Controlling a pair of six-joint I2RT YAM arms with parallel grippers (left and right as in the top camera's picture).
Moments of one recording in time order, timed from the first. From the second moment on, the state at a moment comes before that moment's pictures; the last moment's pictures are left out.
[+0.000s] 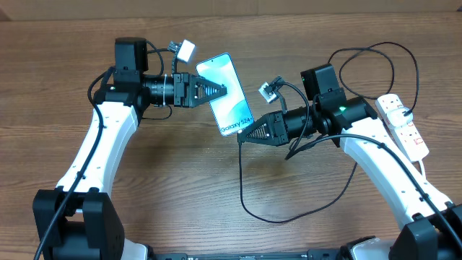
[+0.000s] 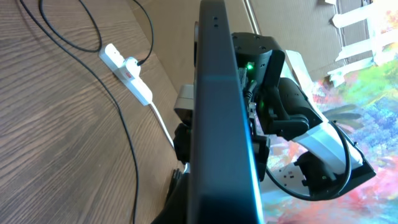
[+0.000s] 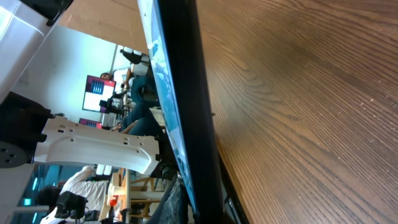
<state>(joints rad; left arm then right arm) -0.09 1.66 1.27 -0.41 1.45 -0.33 0.33 1.54 1.17 -0.69 -1.19 0.13</state>
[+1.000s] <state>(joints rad) -0.12 1.66 1.27 -0.53 1.08 -0.30 0.31 1.54 1.18 -0.93 -0.51 0.12</state>
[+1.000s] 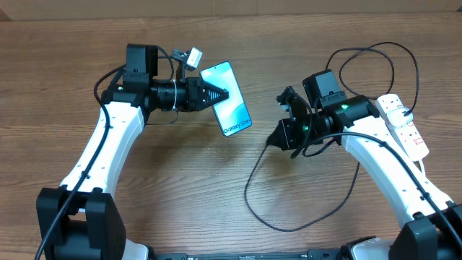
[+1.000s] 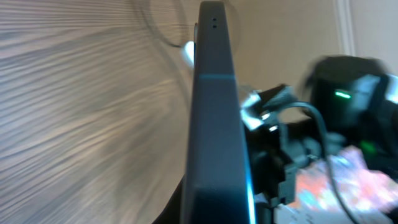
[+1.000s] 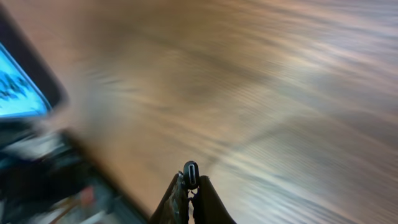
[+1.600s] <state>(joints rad) 0.16 1.66 1.27 -0.76 0.90 -0.28 0.32 1.85 1.18 -0.69 -0.11 0.26</state>
